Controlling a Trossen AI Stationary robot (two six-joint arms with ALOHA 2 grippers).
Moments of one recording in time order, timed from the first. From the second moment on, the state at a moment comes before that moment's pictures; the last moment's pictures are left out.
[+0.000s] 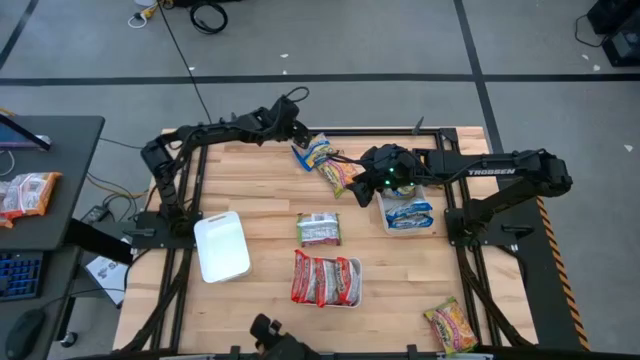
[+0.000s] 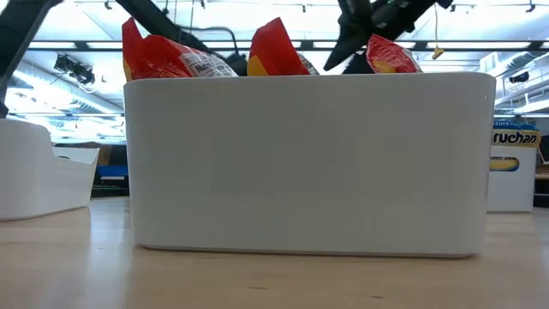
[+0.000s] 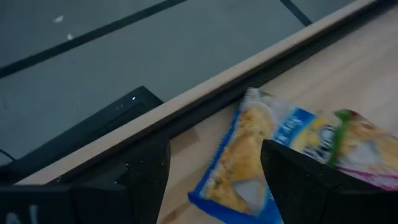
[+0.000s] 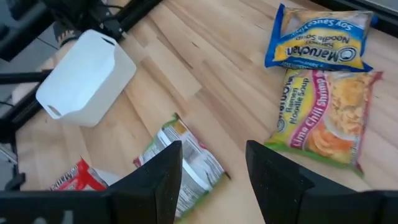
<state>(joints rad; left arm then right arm) 0.63 1.84 1.28 -0.25 -0.21 -0.31 -0.13 1.28 1.04 -0.45 0.09 0.60</state>
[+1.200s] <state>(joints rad) 0.41 1.87 1.28 -0.65 0.17 -0.13 -0.29 1.64 1.16 -0.46 -0.09 0.58</state>
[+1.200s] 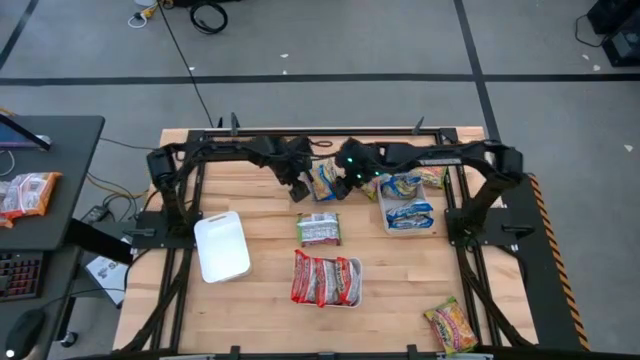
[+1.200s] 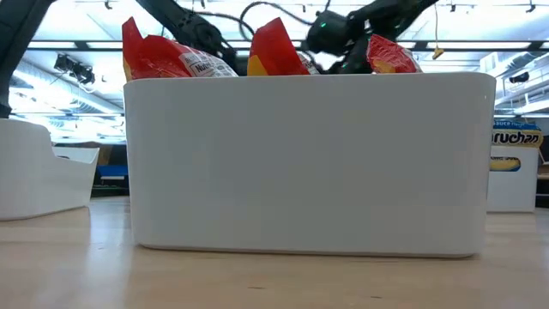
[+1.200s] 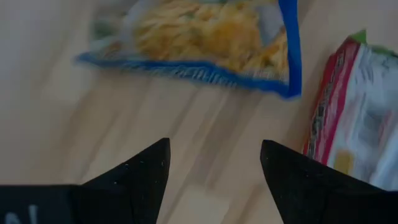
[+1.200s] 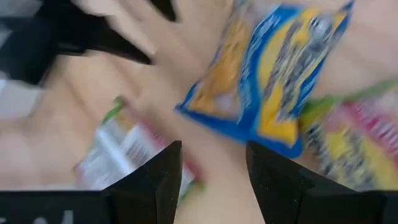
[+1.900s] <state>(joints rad) 0.66 1.23 1.27 -0.97 -0.08 -0.06 -0.50 1.99 1.31 -0.39 -0.23 0.56</state>
